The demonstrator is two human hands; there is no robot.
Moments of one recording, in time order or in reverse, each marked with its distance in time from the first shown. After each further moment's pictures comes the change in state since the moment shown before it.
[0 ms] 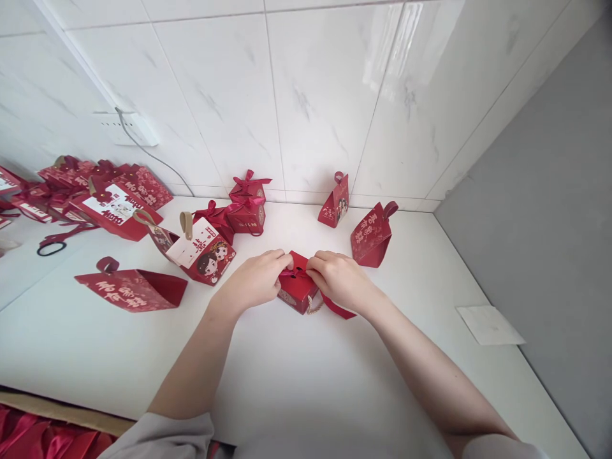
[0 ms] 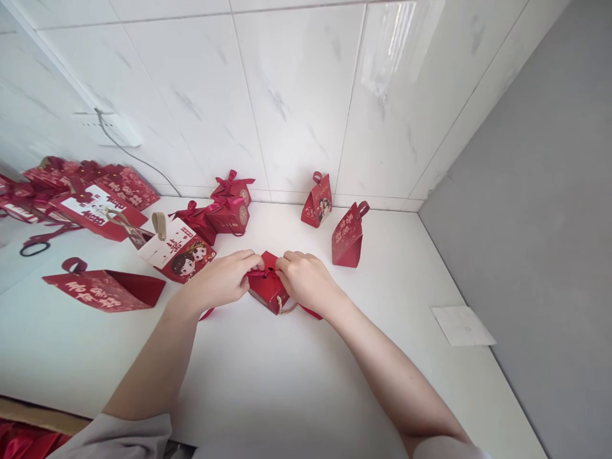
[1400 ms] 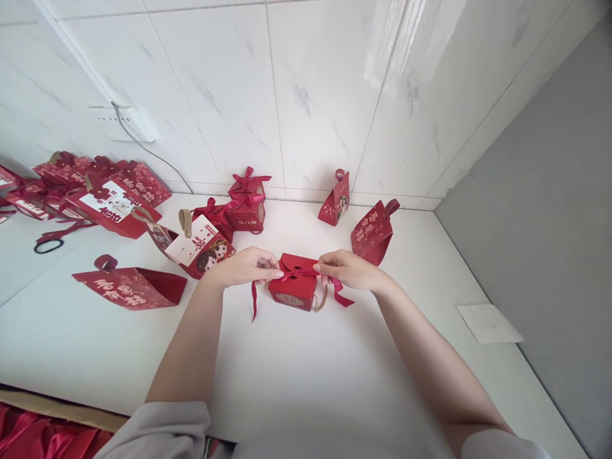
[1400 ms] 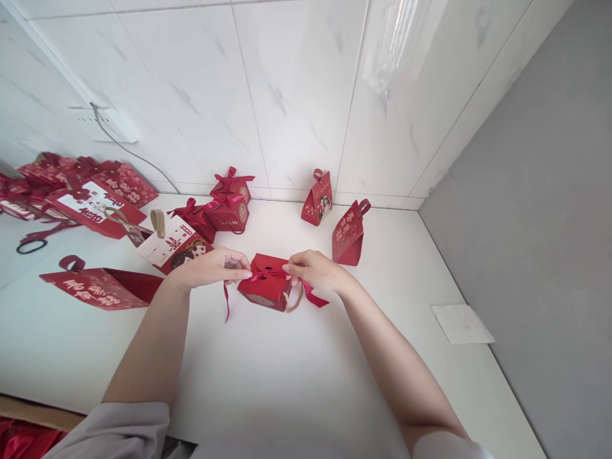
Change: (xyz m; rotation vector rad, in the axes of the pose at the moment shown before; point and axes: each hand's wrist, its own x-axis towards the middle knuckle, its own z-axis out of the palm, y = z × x) left_hand 0.007 -0.048 0.002 -0.870 -0.362 -0.258; right_hand 0.006 0.041 0.002 0.855 -0.388 0.301
